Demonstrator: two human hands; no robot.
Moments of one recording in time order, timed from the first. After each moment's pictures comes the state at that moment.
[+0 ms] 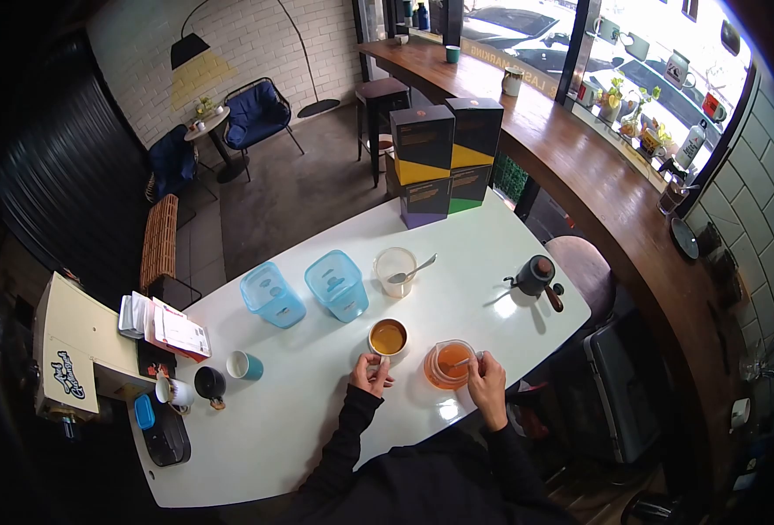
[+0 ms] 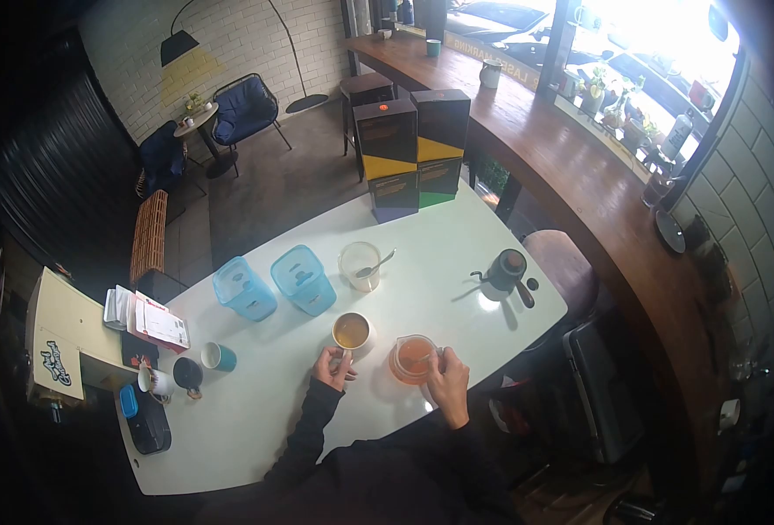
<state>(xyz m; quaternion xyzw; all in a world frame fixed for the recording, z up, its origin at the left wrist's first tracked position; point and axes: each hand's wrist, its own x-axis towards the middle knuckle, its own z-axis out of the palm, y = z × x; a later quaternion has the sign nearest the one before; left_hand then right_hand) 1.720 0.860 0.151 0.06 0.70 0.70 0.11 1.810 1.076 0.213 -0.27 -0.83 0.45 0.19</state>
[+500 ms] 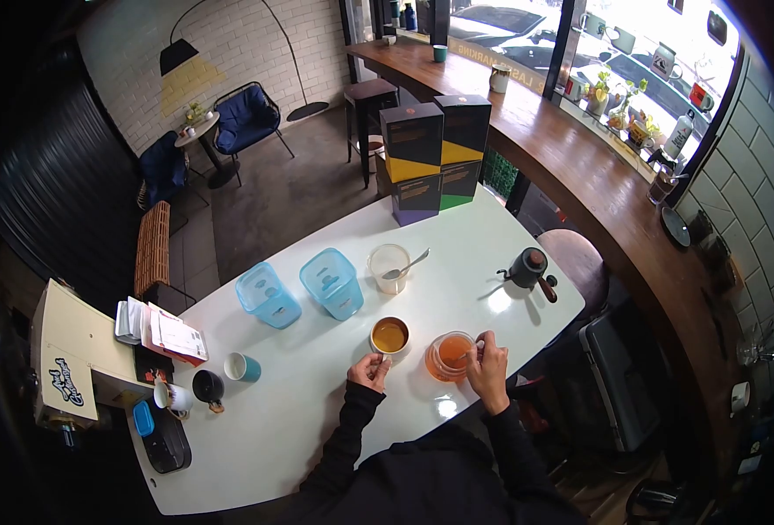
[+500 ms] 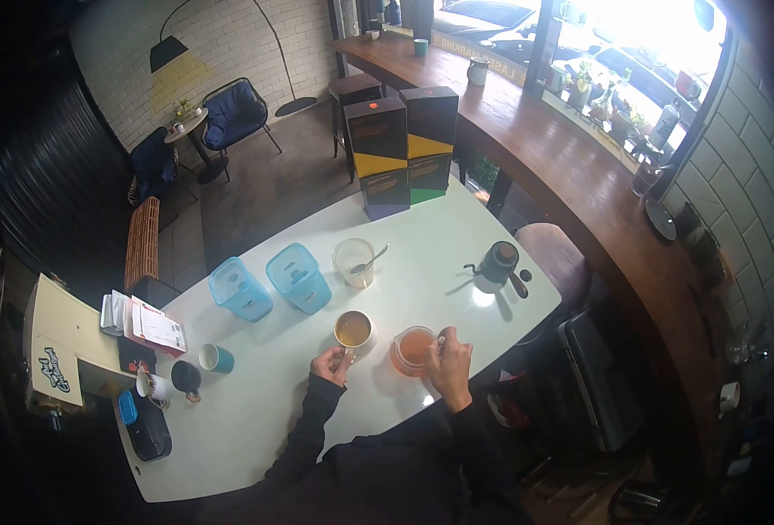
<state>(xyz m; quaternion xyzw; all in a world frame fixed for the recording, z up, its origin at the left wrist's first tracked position) 1.720 0.860 0.160 0.08 0.78 0.61 0.09 1.802 1.087 0.208 -0.20 -0.86 0.39 0.25</state>
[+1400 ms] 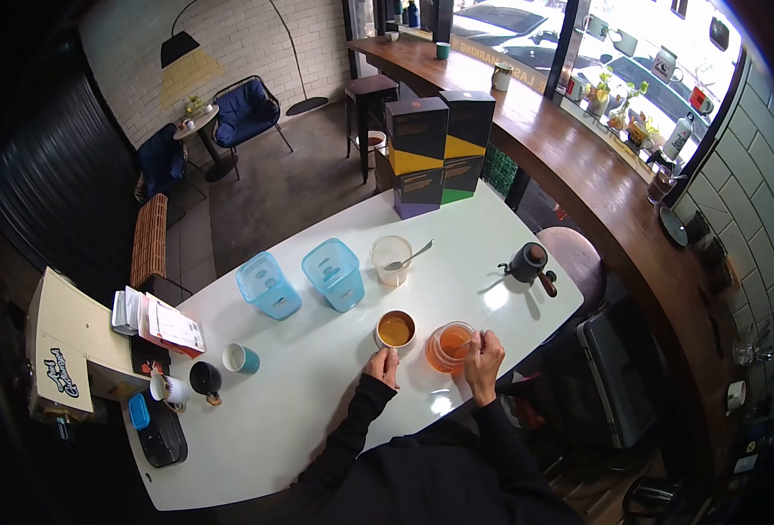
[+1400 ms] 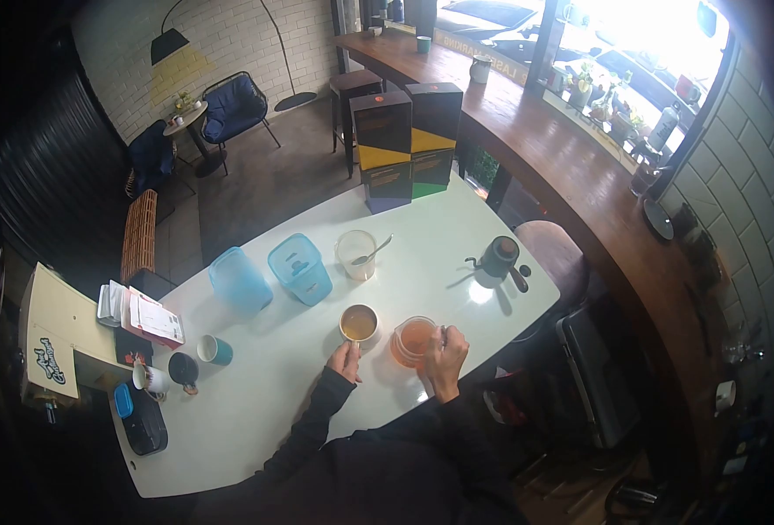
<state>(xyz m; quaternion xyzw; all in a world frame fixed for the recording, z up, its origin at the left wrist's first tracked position) 1.730 0.873 0.147 0.11 0.79 0.59 0.14 1.793 1.074 0.186 -0.23 -0.81 0.39 0.38</state>
